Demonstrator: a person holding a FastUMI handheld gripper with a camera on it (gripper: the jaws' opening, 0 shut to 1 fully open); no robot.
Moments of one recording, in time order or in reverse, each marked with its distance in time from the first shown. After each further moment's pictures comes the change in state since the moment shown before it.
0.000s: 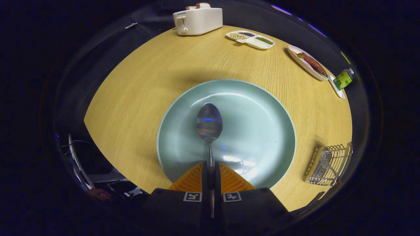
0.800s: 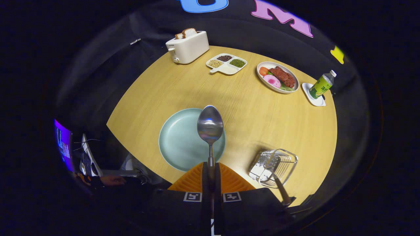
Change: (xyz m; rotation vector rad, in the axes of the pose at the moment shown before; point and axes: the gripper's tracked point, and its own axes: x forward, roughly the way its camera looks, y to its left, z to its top) arm -0.166 -0.117 0.020 -0.009 -0.074 0.075
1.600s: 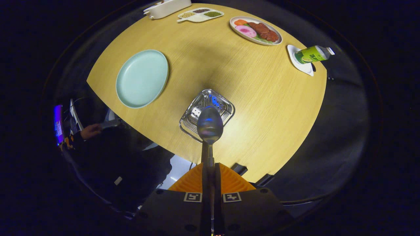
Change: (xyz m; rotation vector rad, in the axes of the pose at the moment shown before) arm -0.034 -0.147 -0.081 -0.145 0.602 -0.106
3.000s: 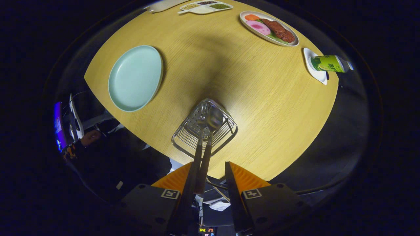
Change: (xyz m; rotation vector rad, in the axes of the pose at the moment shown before) arm 0.019 -0.004 0.034 -0.027 0.007 0.030
